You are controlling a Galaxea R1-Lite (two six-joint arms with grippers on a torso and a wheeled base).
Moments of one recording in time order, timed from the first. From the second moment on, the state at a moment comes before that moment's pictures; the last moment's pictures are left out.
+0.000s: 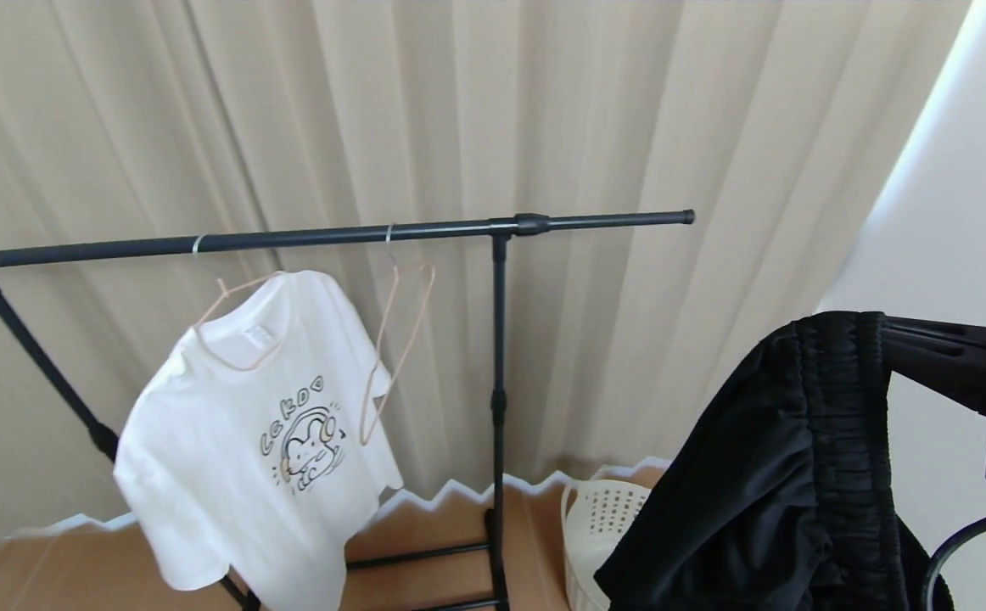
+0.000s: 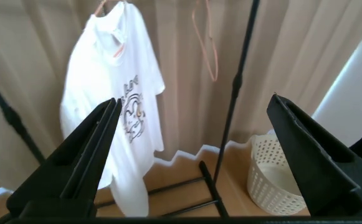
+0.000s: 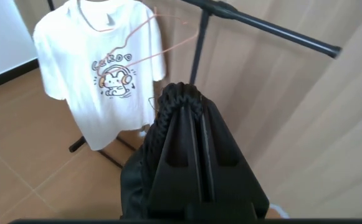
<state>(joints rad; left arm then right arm) 0.00 0.00 0.00 -0.04 -0.07 0.01 0.30 1.11 -0.64 -0.35 0.46 -0.15</state>
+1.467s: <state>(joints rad) 0.00 0.00 0.00 -0.04 -0.07 0.01 0.30 1.12 -0.60 -0.46 0.46 -0.15</state>
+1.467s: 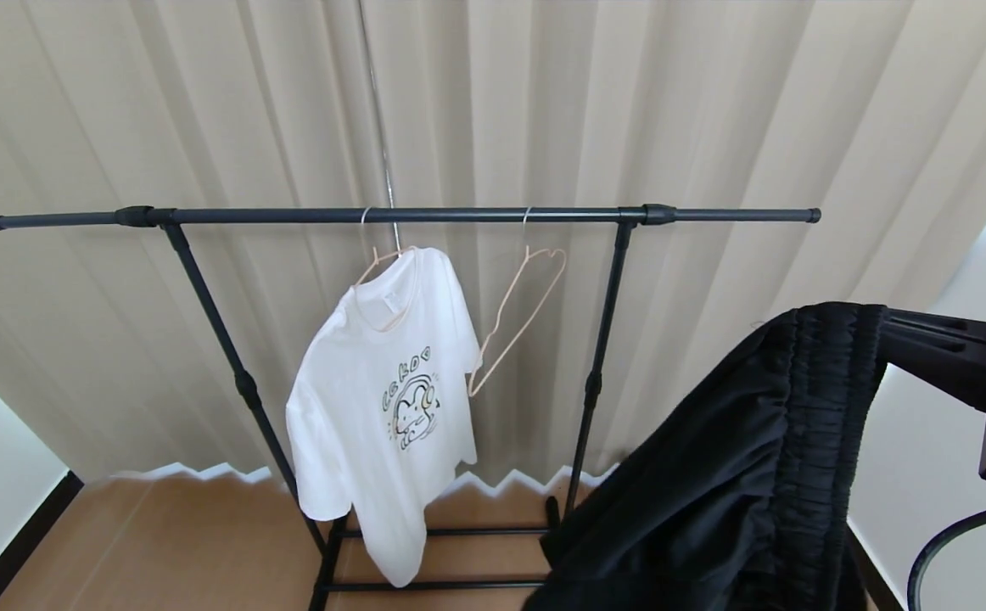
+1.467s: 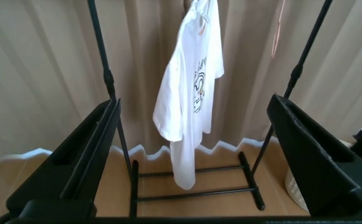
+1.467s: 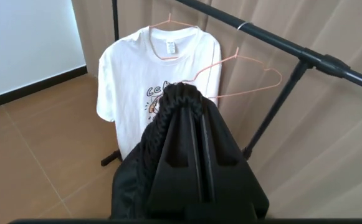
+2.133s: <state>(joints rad) -0.01 0.33 -0.14 -0.03 -0.08 0.09 0.48 1.46 -0.97 -0.22 -0.12 0.01</state>
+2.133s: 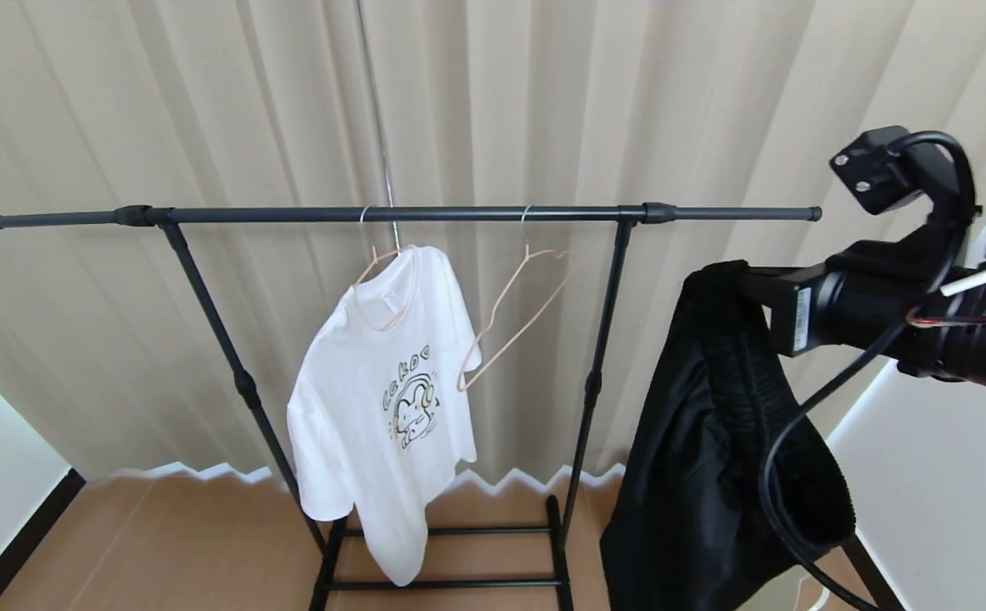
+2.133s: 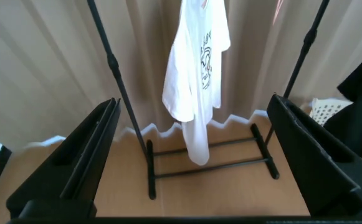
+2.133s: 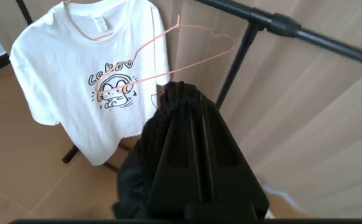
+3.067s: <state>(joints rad) -0.72 1.54 -0.98 0.05 0.05 -0.41 0.62 1.60 -1.13 -0.21 -0.37 0.23</state>
